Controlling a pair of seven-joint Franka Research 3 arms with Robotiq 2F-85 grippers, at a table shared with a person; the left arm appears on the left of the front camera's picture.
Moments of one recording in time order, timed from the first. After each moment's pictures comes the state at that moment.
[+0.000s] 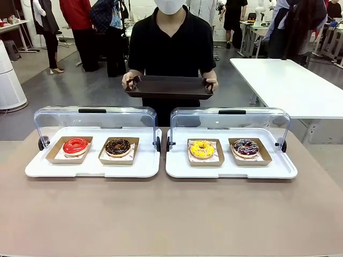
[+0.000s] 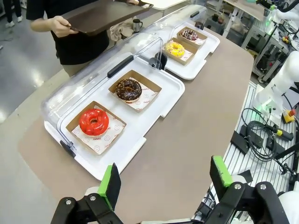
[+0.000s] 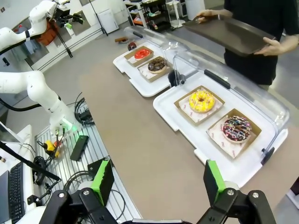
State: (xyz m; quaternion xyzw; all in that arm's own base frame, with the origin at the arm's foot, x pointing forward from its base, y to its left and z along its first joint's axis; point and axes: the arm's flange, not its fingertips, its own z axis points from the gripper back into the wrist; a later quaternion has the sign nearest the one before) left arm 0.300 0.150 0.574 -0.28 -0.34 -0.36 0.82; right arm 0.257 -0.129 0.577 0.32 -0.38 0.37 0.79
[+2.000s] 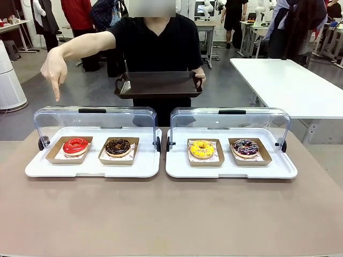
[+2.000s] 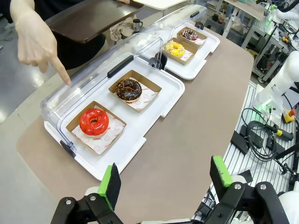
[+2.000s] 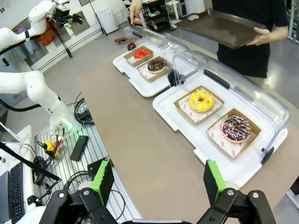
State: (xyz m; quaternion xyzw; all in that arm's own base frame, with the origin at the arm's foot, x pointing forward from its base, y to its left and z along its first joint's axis) left arm 0.300 0.150 0.574 -0.28 -0.34 -0.36 0.82; right arm 0.257 -0.129 0.577 0.32 -0.38 0.36 0.79
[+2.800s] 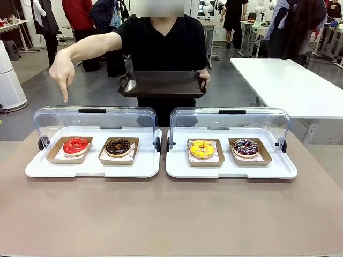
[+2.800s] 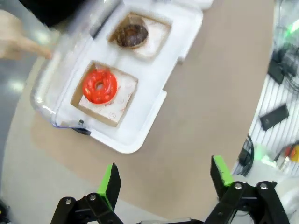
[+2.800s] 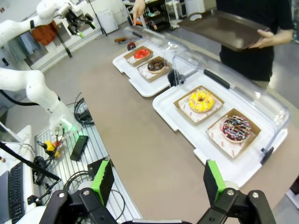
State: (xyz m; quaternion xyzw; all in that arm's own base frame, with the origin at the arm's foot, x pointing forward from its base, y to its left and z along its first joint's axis) left arm 0.363 0.049 0.550 -0.09 -0.17 -0.50 0.84; right arm 0.256 -0.129 0.577 0.32 -0.38 0.36 0.79
